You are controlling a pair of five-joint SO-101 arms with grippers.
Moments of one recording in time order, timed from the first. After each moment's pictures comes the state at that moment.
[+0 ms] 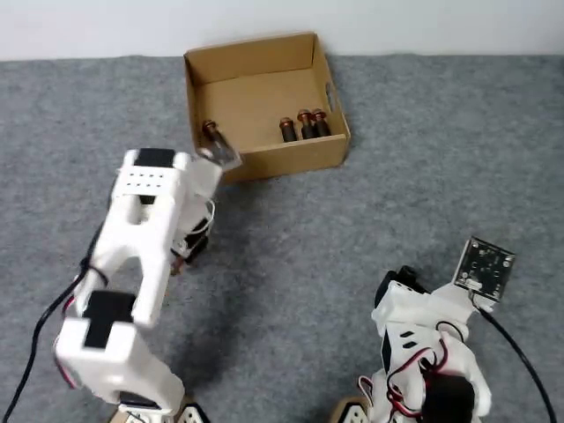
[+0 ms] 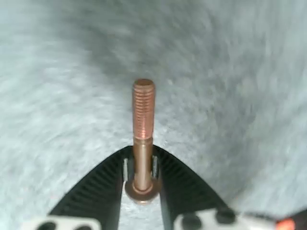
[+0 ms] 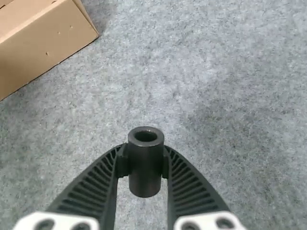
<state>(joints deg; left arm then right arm) 0.6 7.5 9.0 92.5 -14.7 2.2 -98.8 68.6 81.8 -20.6</state>
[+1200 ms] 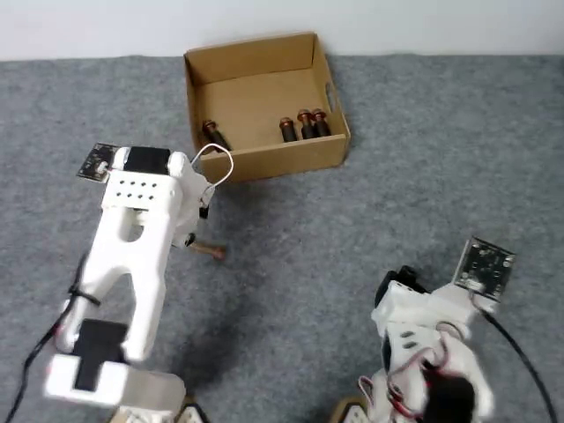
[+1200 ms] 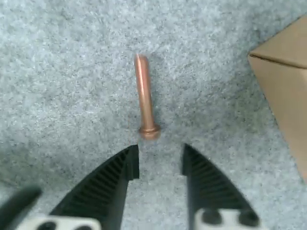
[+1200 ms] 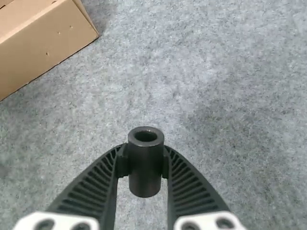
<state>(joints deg) 3.3 0.0 9.5 88.5 83.5 2.2 -98.8 68.6 81.8 -20.6</state>
